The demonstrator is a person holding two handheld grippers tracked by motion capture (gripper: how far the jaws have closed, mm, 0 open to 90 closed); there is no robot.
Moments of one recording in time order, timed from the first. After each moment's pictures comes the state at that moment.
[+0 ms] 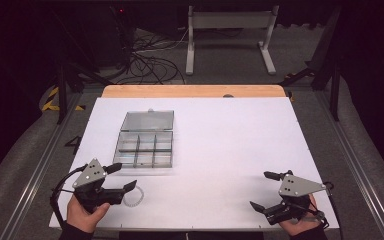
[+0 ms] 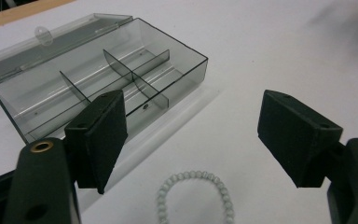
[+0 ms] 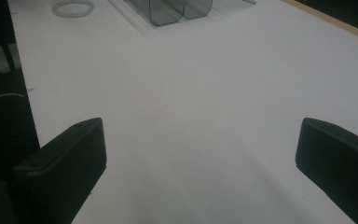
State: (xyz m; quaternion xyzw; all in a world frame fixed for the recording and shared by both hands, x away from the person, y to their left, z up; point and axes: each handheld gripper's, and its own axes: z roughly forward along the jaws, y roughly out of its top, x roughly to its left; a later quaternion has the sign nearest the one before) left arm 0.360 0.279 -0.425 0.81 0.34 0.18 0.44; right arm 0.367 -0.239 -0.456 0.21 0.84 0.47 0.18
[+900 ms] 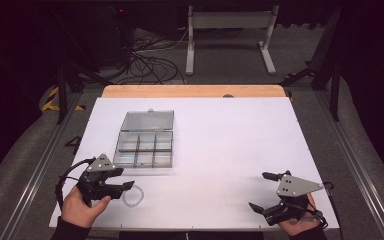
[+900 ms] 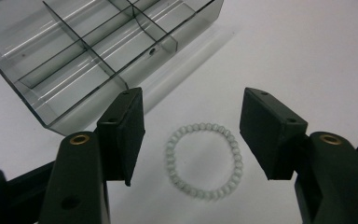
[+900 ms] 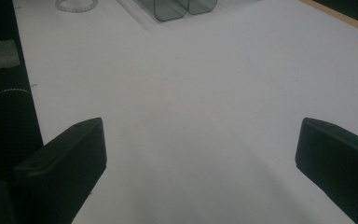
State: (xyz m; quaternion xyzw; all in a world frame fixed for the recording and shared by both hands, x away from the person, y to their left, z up) left arm 0.379 0.275 -0.420 0.86 0.37 0.12 0.33; right arm 0.367 -0.236 -0.458 0.21 0.85 0.46 0.17
